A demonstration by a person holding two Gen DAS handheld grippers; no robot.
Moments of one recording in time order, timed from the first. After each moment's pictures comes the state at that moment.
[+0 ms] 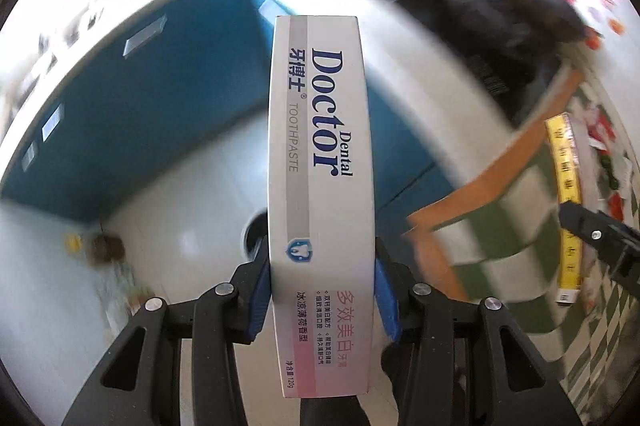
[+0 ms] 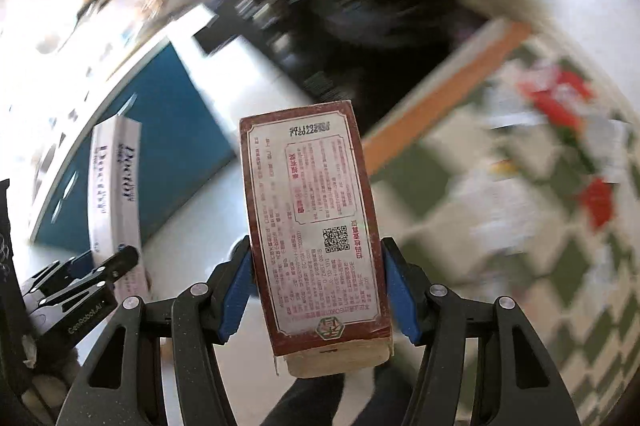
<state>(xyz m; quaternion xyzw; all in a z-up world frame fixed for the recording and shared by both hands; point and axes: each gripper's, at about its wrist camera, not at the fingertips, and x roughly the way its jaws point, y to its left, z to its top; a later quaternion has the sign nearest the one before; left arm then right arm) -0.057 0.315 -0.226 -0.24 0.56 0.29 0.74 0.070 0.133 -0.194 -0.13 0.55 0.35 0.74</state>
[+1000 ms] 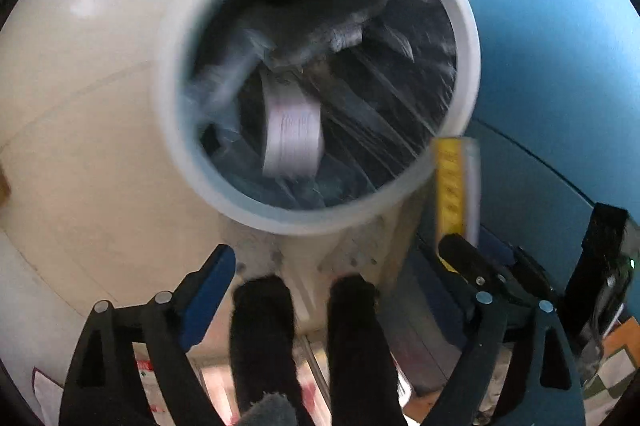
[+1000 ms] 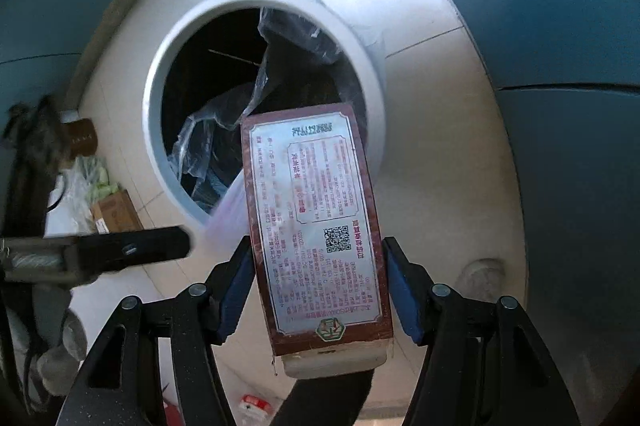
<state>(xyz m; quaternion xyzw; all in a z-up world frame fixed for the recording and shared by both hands) -0.209 0.477 -0.791 -0.59 0.64 0.15 0.46 -0.009 0.357 -0.777 -0.27 0.75 0.33 0.50</state>
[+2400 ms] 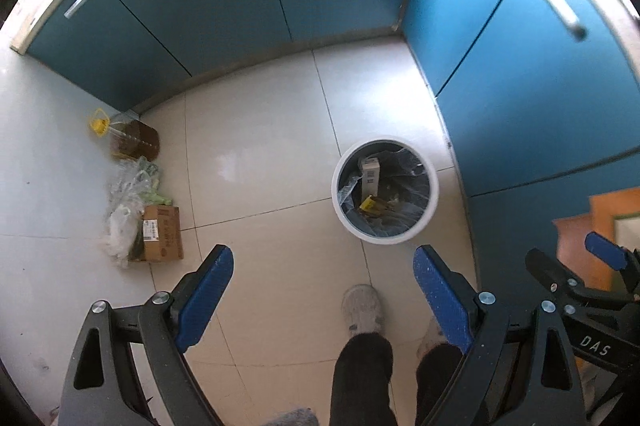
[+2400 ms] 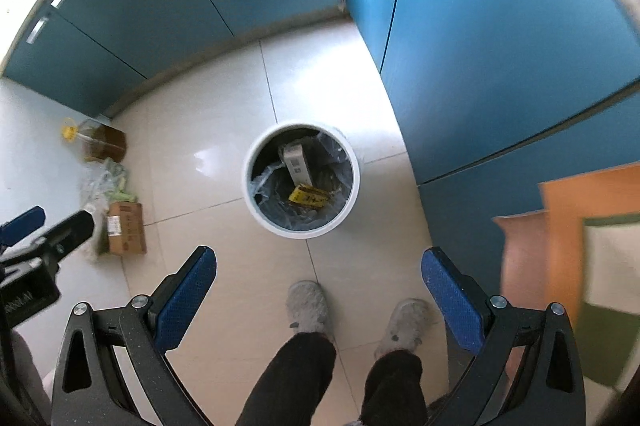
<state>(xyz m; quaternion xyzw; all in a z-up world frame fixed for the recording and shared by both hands) -0.241 0.388 -0.399 -0.32 0.56 0.41 0.65 -0.086 0.286 -0.401 -0.30 0.56 0.42 0.65</state>
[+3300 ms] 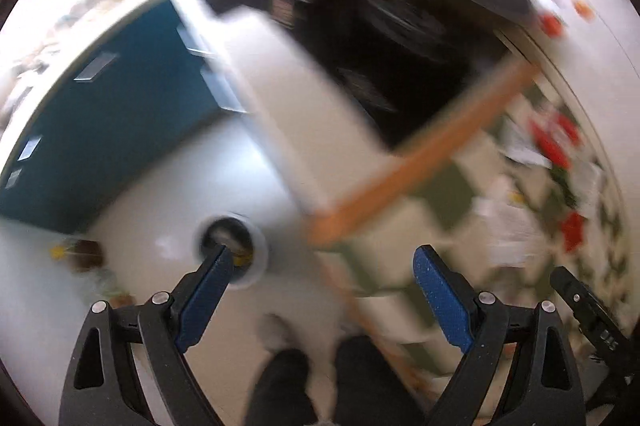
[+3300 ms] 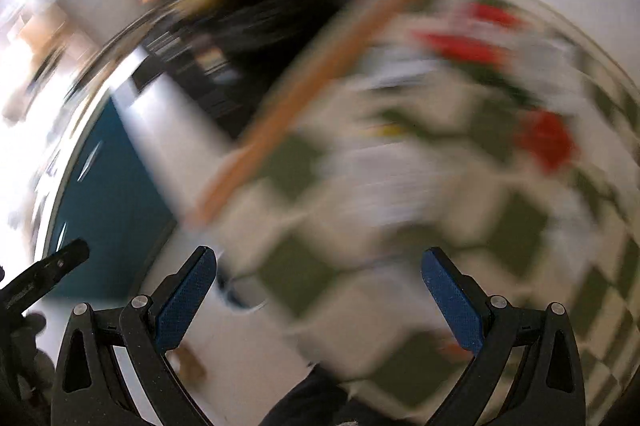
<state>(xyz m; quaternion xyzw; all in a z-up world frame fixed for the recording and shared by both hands) 0.097 0.207 -0.212 -0.24 0.57 0.23 0.75 0.201 -0.079 -0.185 0.01 0.58 0.20 0.79</state>
